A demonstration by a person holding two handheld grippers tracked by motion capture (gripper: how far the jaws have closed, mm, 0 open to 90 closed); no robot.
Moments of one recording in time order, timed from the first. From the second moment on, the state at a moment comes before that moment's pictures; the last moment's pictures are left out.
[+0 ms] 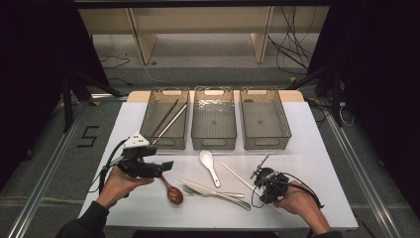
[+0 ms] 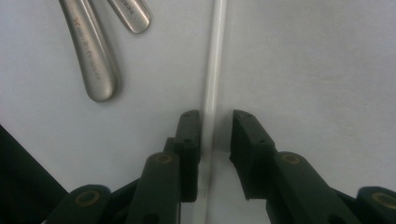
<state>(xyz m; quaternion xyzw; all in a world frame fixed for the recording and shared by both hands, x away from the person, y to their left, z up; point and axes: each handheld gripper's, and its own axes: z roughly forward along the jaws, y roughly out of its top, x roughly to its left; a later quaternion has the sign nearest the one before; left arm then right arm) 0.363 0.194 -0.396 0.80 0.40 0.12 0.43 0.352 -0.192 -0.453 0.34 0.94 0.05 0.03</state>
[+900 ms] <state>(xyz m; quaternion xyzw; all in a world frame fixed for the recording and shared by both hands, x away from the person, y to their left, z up) 0.363 0.194 -0.399 0.81 0.40 0.12 0.42 0.356 -0.199 -0.442 0.34 0.94 0.06 0.03</state>
